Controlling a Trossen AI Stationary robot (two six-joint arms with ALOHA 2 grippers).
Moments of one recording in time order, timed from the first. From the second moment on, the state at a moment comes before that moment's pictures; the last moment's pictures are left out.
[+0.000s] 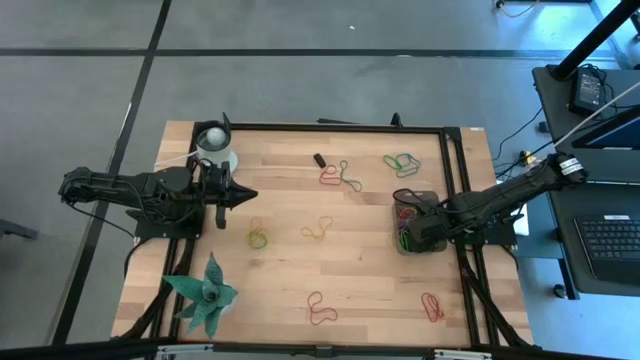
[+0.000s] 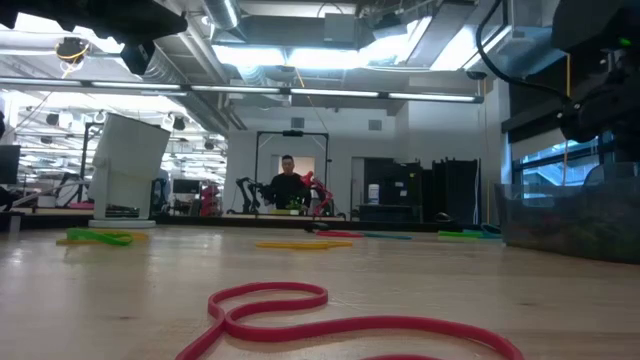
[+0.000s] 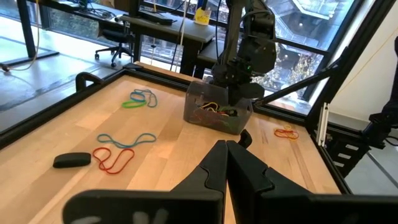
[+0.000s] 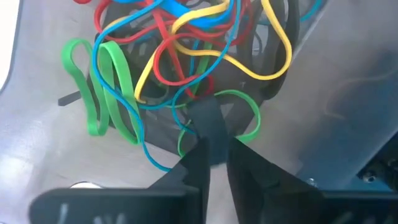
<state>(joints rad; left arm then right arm) -0.08 0.43 0.43 -0.13 -0.19 -0.30 0.33 1.08 0.60 -1.05 -0.02 1.40</state>
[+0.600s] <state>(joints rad) -0.08 0.43 0.43 -0.13 -0.22 -0.30 0.30 1.08 0.85 -1.32 0.11 1.09</state>
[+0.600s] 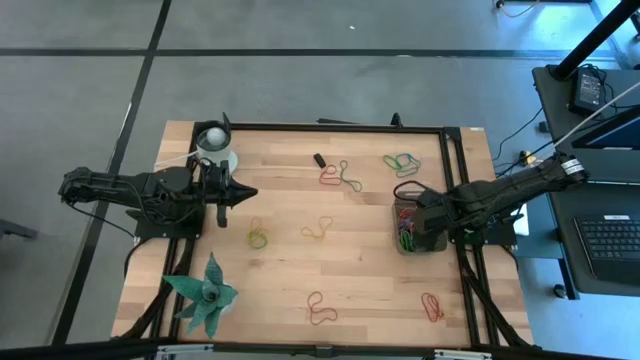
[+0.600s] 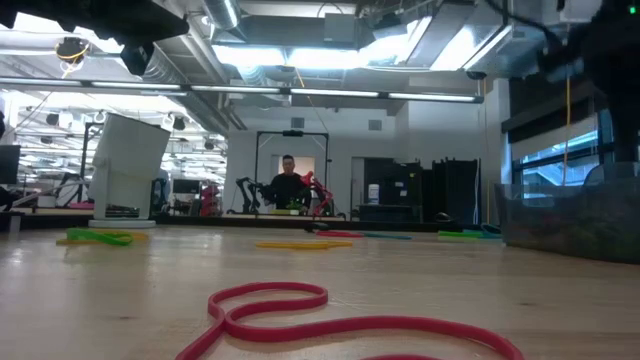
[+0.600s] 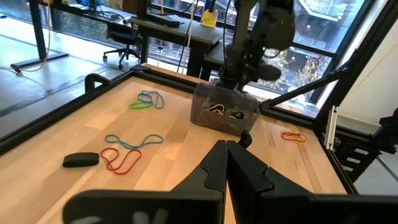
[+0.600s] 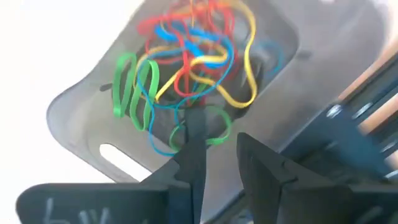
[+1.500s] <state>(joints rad) -0.08 0.43 0.43 -0.13 -0.22 -0.30 0.21 1.10 0.92 -0.54 0.38 0.29</state>
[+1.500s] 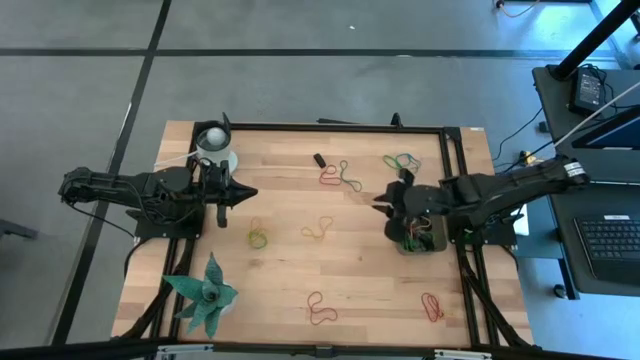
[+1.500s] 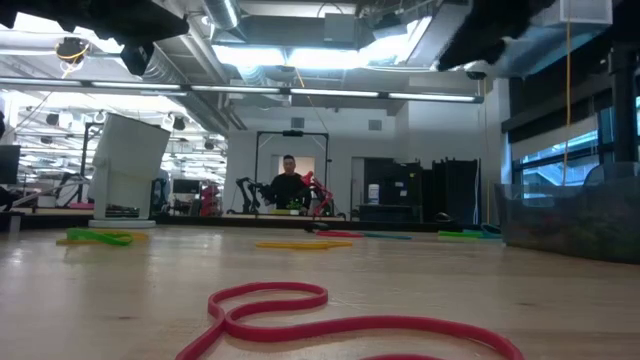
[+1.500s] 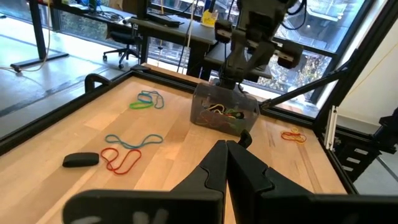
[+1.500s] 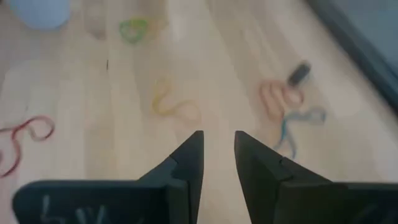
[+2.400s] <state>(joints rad) -0.08 0.43 0.43 -0.14 -0.22 -0.04 0.00 1.91 1.70 -0.78 0.19 0.10</state>
